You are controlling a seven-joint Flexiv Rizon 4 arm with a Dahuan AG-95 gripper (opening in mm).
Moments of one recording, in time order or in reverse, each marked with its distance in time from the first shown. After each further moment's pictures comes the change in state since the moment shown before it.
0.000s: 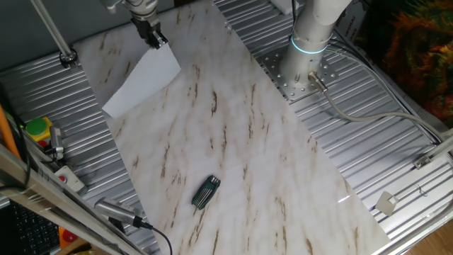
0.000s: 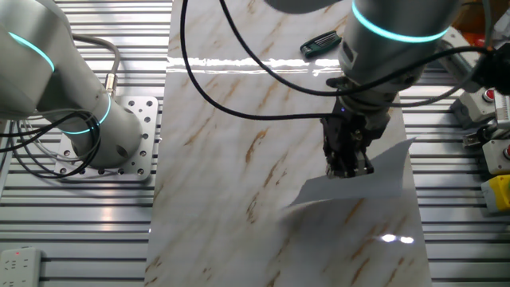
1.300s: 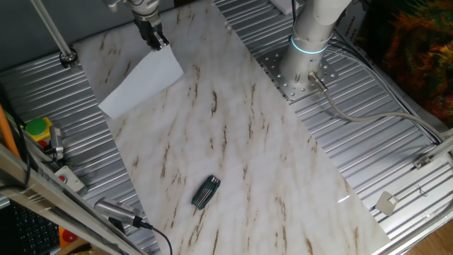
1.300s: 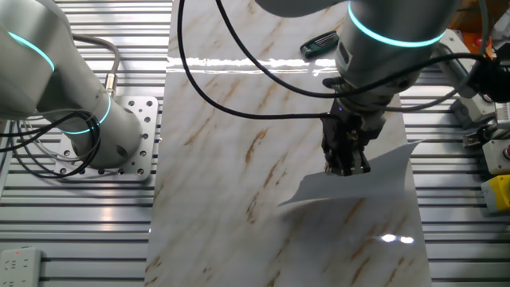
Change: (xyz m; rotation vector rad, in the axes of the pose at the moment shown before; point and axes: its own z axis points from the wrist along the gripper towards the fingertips) arm -0.001 0.006 -0.002 -0.052 -0.012 0.049
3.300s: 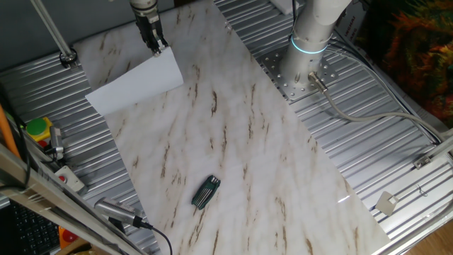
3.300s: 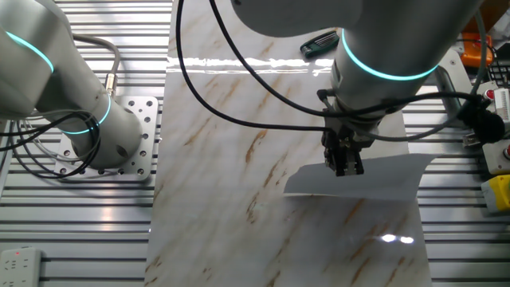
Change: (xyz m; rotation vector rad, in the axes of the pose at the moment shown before) arm -0.006 0.015 0.004 -0.133 -0.052 0.094
